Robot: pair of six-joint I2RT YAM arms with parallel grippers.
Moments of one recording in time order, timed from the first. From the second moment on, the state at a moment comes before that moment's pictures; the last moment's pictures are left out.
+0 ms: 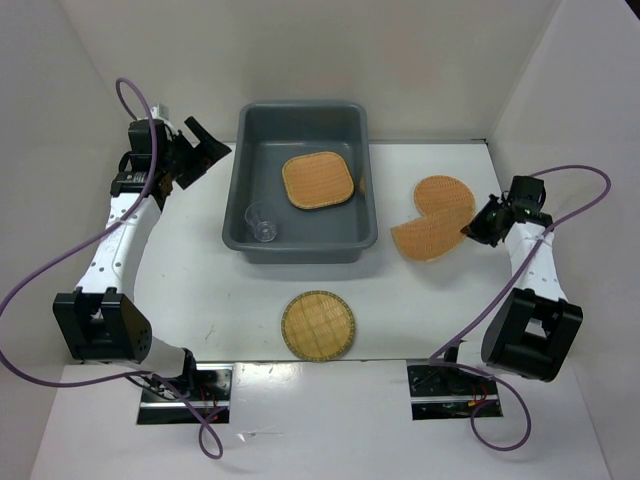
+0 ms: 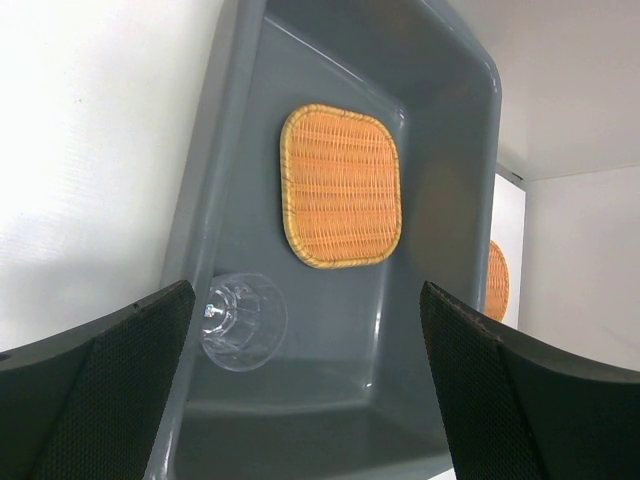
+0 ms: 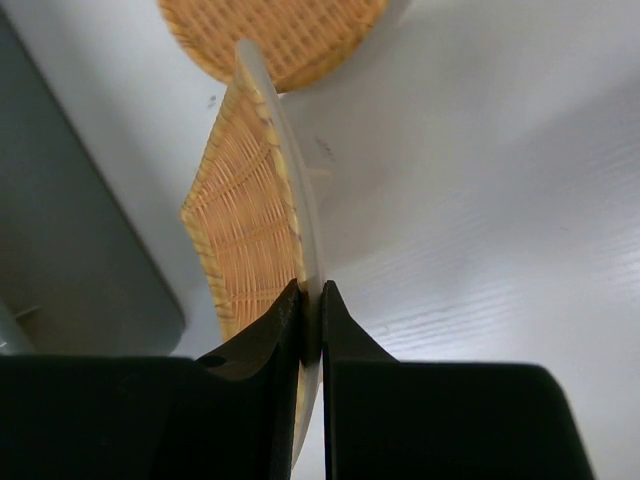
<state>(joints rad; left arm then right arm) 0.03 1.46 1.42 -0.42 0.23 -0.68 -0.37 1.35 1.04 -0.61 -0.22 0.42</state>
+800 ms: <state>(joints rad) 0.03 1.42 1.35 -0.42 0.22 -0.68 -0.36 1.45 1.55 -0.52 -0.46 0.48</state>
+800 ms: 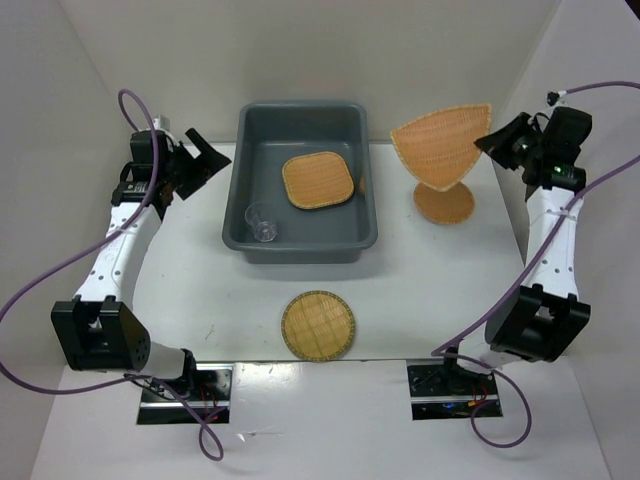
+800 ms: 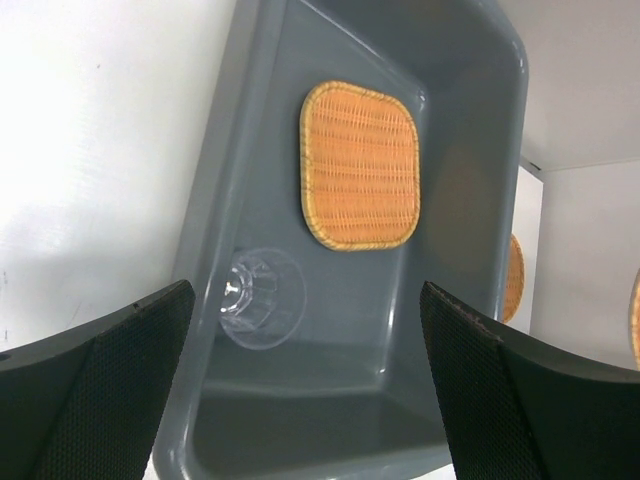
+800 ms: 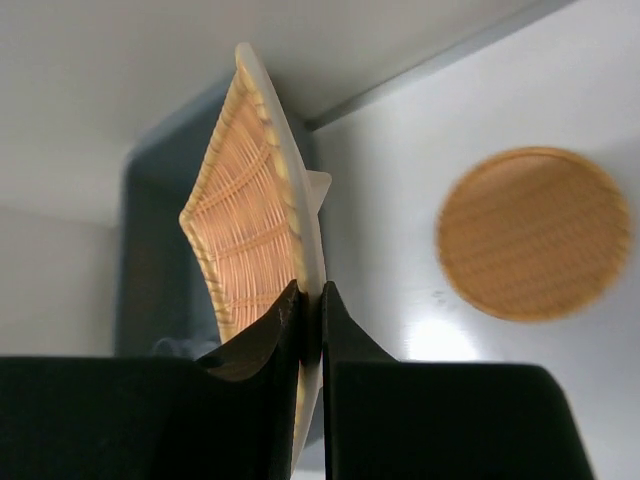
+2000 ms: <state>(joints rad) 0.03 1.30 1.20 -0.39 0.20 -0.68 0.25 2.56 2.61 -0.67 -0.47 0.43</state>
